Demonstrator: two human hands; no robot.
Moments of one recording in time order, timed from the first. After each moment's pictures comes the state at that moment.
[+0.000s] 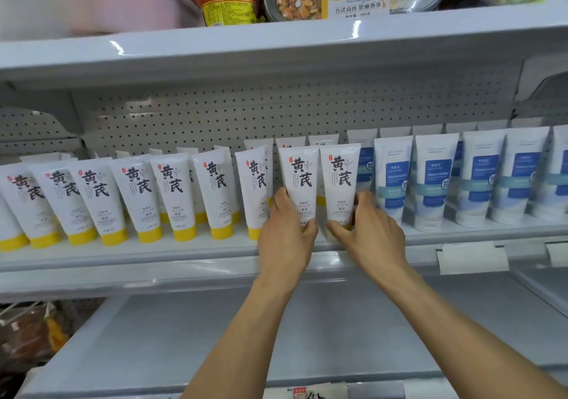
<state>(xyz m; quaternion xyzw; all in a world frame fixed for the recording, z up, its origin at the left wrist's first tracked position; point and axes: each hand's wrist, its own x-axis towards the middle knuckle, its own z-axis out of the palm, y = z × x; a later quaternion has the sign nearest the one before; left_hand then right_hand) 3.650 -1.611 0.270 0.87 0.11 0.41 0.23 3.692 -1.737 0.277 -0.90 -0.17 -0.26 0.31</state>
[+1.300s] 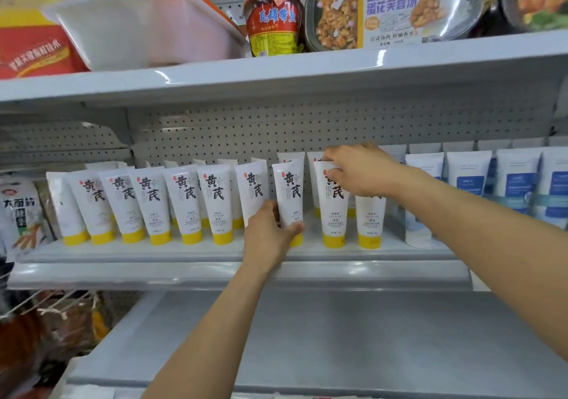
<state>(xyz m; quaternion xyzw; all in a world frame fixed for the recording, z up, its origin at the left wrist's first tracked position) 3.626 -1.537 0.285 0.84 0.15 0.38 0.36 3.698 -1.698 0.405 -0.88 -0.41 -0.25 0.05</state>
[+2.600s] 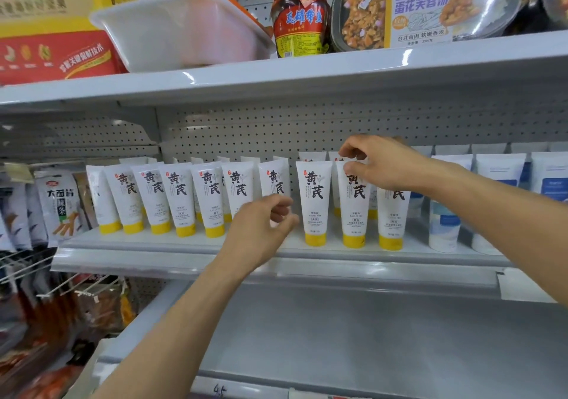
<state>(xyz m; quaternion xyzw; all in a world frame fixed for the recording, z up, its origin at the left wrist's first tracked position) 3.554 -1.526 0.320 0.90 0.08 0.37 0.24 3.704 -1.703 0.411 -0.86 -0.44 -0.21 0.16</state>
